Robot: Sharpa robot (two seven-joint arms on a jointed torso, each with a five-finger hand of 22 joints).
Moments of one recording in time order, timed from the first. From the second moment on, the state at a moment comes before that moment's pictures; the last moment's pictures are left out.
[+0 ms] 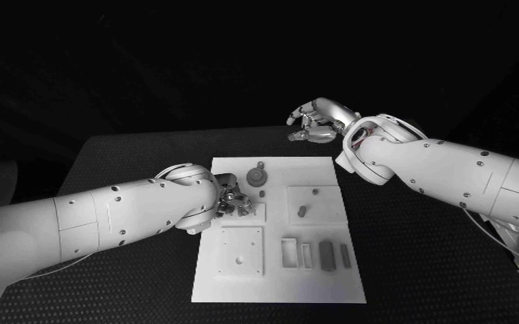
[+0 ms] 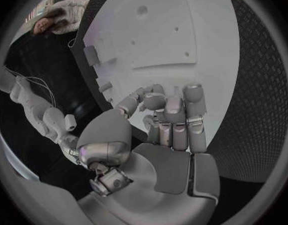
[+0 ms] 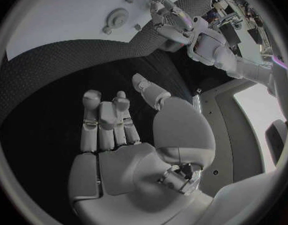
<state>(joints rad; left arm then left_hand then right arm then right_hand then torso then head) 1.28 -0.57 -0.24 1.38 -1.04 -0.04 -0.55 0.79 0.00 0.52 -0.24 0.25 1.12 0.05 0.31 1.00 1.39 -0.09 0.93 0.83 1.25 -0.18 1.25 0.93 0.02 1.28 -0.27 0.71 1.31 1.29 -0.71 -0.04 1.34 -1.16 -0.40 0.01 1.06 -0.16 0.64 -0.26 0.05 0.87 0.15 0.22 0.54 1.05 0.04 1.12 1.07 1.15 -0.06 1.43 0.97 0.22 1.08 -0.01 1.01 1.31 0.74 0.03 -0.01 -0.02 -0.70</state>
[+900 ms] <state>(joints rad) 1.28 -0.57 -0.24 1.38 -1.04 -0.03 -0.53 0.80 0.02 0.52 -0.25 0.25 1.13 0.03 0.31 1.00 1.40 -0.10 0.94 0.83 1.24 -0.19 1.27 0.92 0.02 1.28 -0.27 0.71 1.31 1.29 -0.71 -0.04 1.34 -1.16 -0.40 0.01 1.06 -0.16 0.64 -0.26 0.05 0.87 0.15 0.22 0.53 1.05 0.04 1.12 1.07 1.15 -0.06 1.43 0.97 0.22 1.07 -0.01 1.01 1.31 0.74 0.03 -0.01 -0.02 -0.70</state>
